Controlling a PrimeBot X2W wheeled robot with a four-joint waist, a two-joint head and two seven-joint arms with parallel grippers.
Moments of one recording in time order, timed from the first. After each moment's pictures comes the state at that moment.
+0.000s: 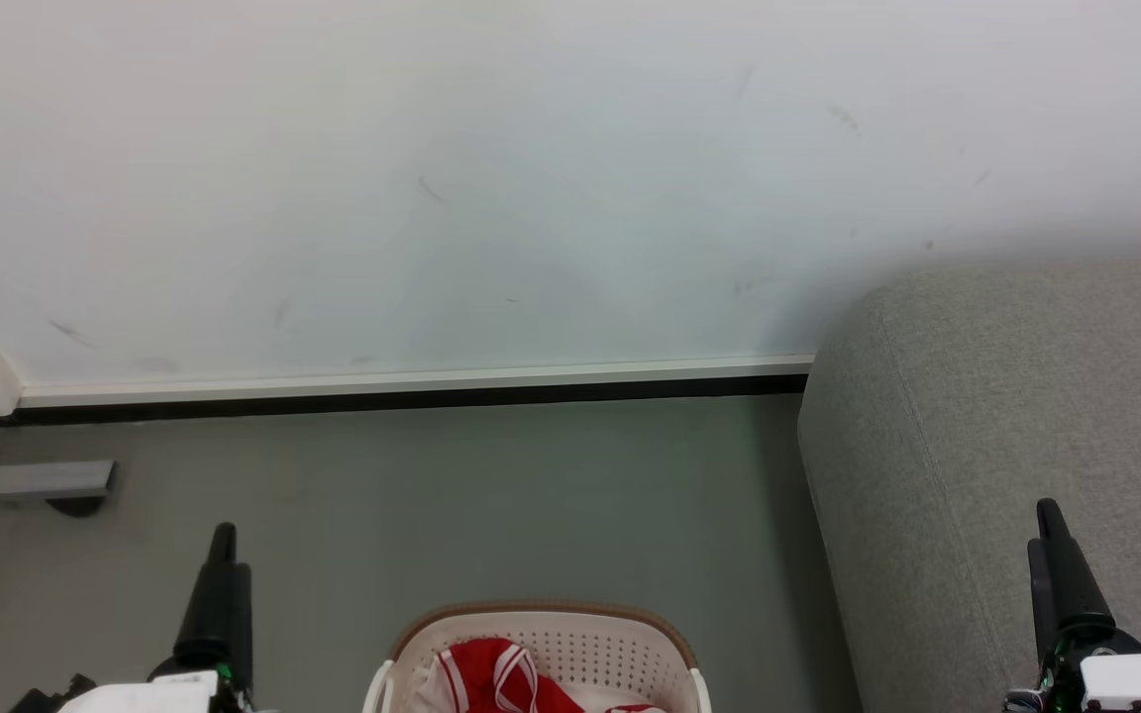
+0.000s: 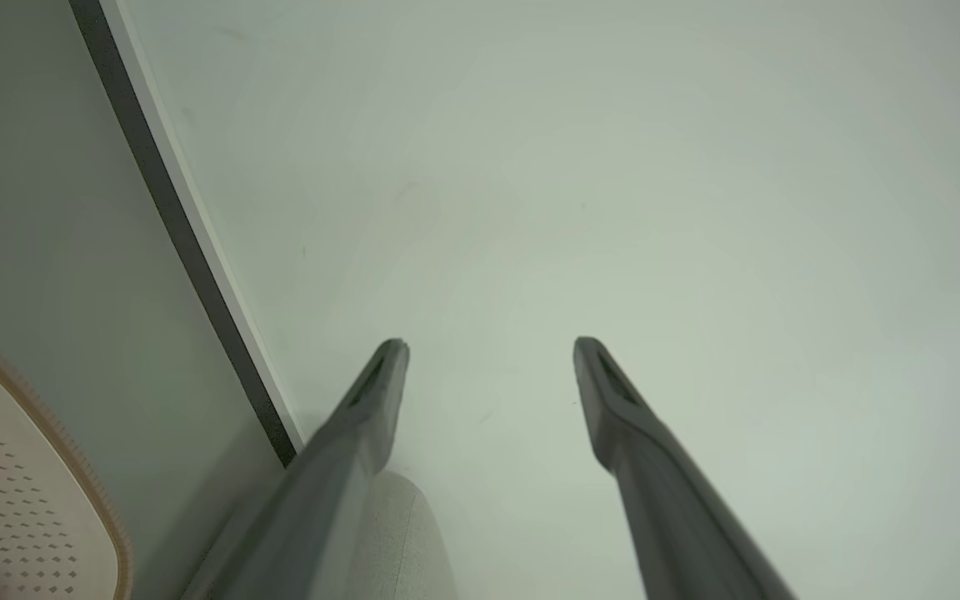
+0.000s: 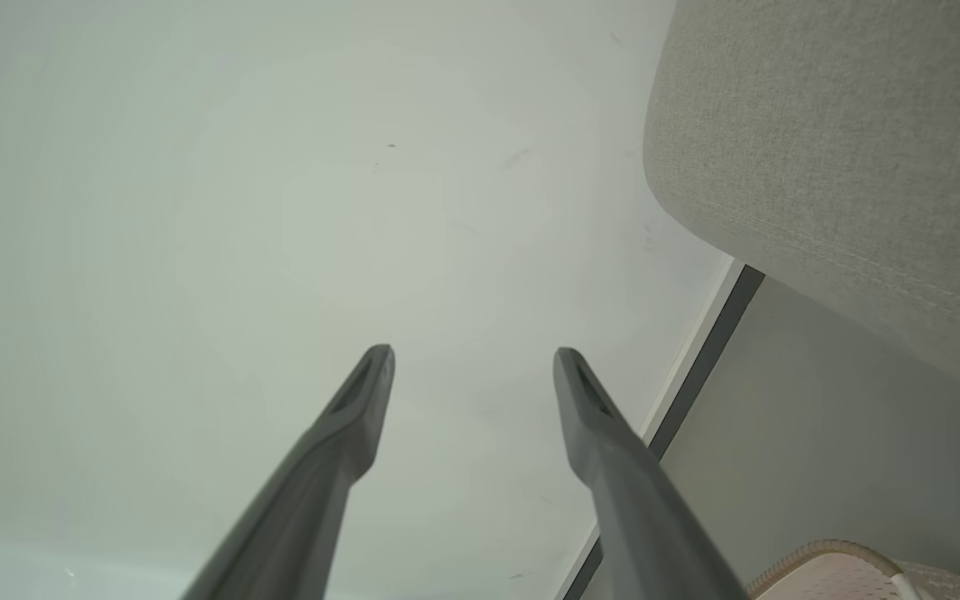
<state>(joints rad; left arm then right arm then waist) -0.07 0.04 0.10 0.22 -1.49 -0.12 0.01 -0.08 -0.05 -0.01 0.19 1.53 0.13 0.01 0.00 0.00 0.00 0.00</state>
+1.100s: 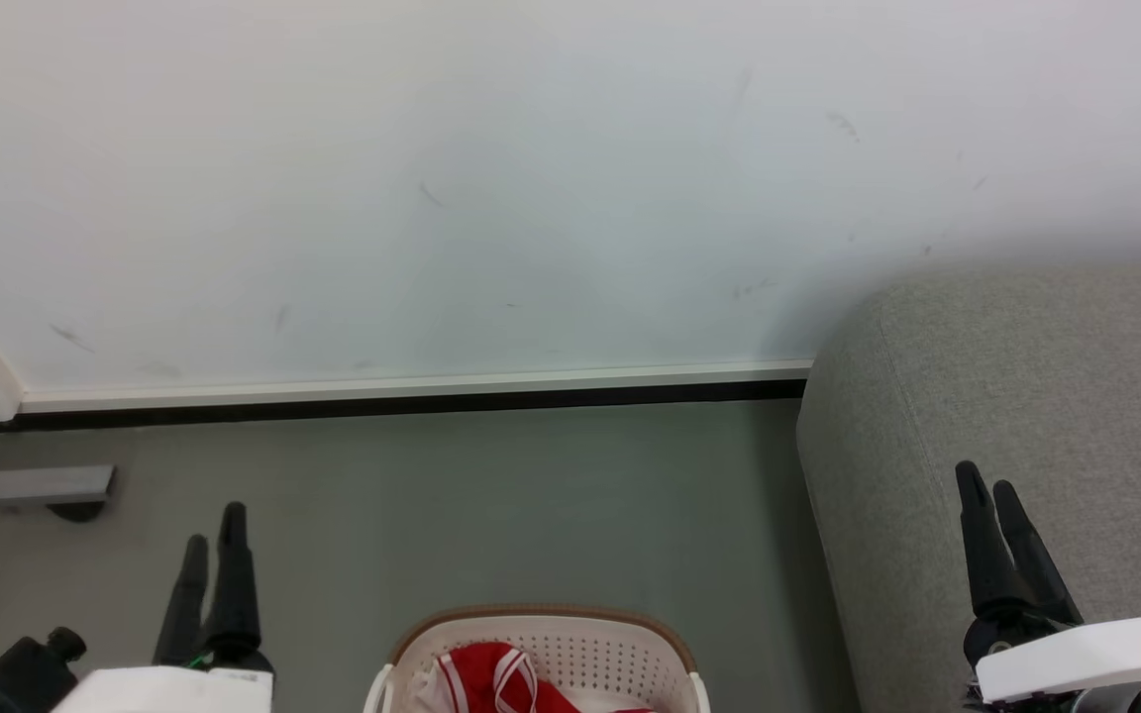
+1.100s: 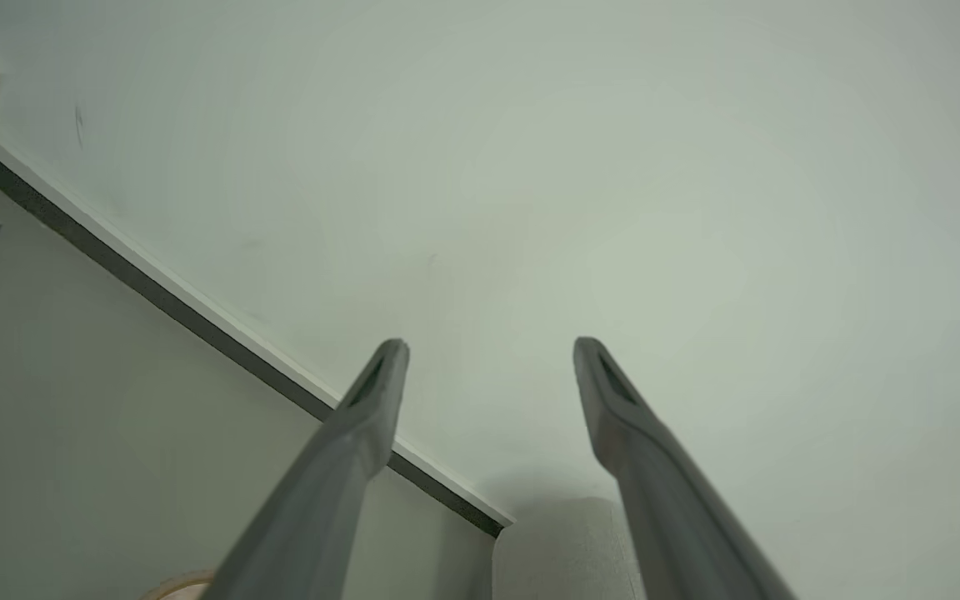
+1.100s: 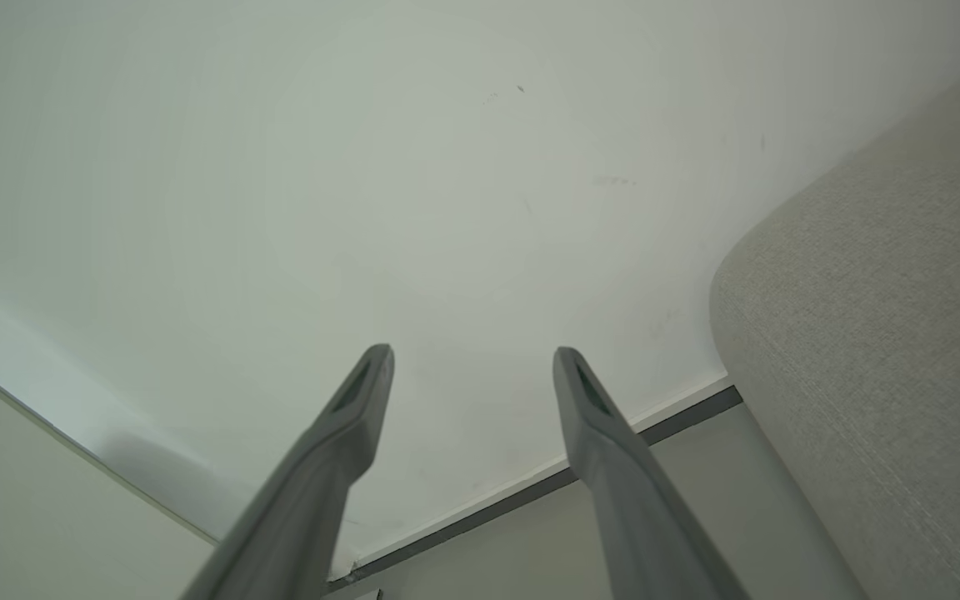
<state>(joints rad) -0.05 0.04 0.11 0.12 -0.85 -0.10 -0.10 -0.12 -0.13 0.16 0.13 1.02 0.13 -0.10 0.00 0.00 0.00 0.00</state>
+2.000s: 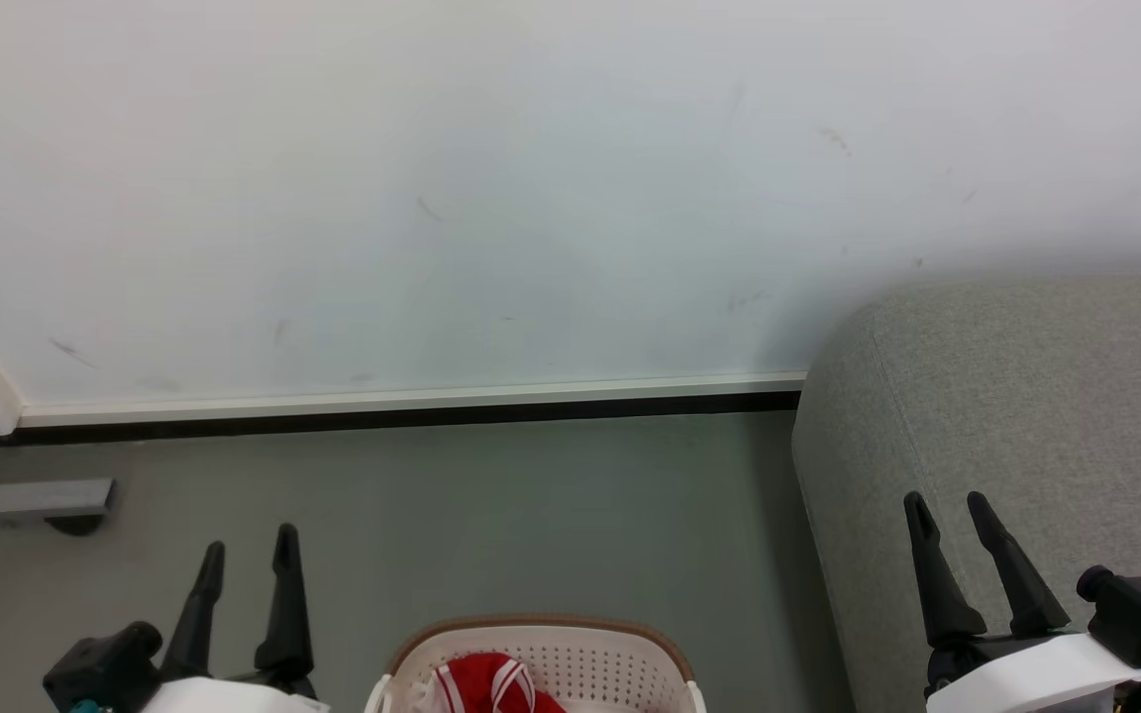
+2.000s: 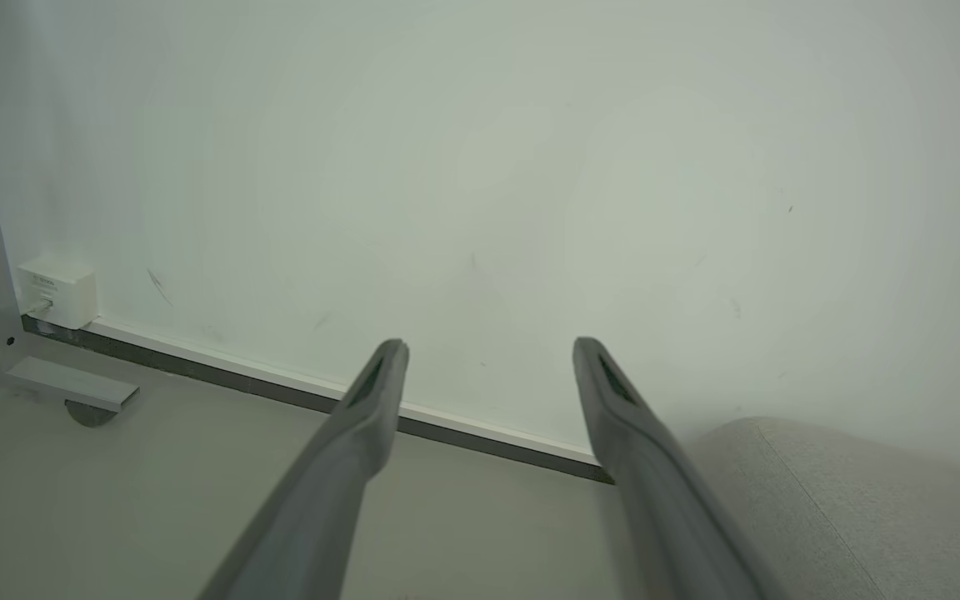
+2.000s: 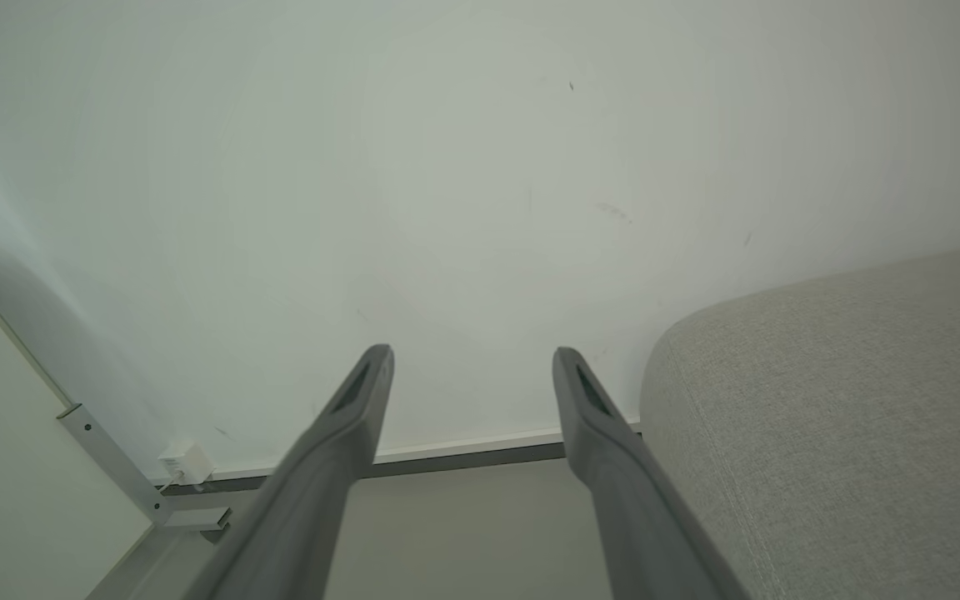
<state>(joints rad) -0.02 0.05 0.03 0.11 -0.38 -0.01 -0.17 -0.14 -0.15 0.21 0.23 0.61 0.13 -0.17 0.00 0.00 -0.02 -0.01</state>
